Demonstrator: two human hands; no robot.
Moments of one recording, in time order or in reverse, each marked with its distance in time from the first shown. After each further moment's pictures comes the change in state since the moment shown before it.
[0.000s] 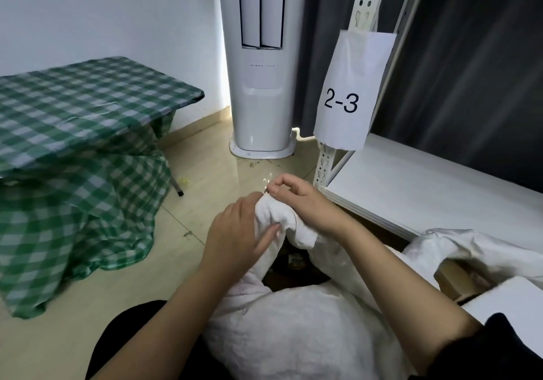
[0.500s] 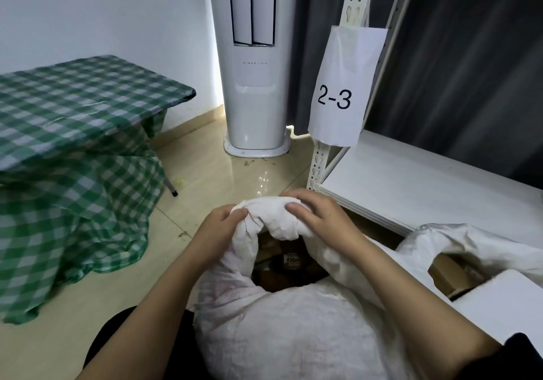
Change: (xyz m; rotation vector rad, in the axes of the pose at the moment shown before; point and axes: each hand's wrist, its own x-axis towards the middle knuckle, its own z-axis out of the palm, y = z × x) left_hand 0.012 -0.015 -0.003 -0.678 -0.303 -0.575; right_hand -0.027 0.046 -0.025 -0.473 0.180 -0.147
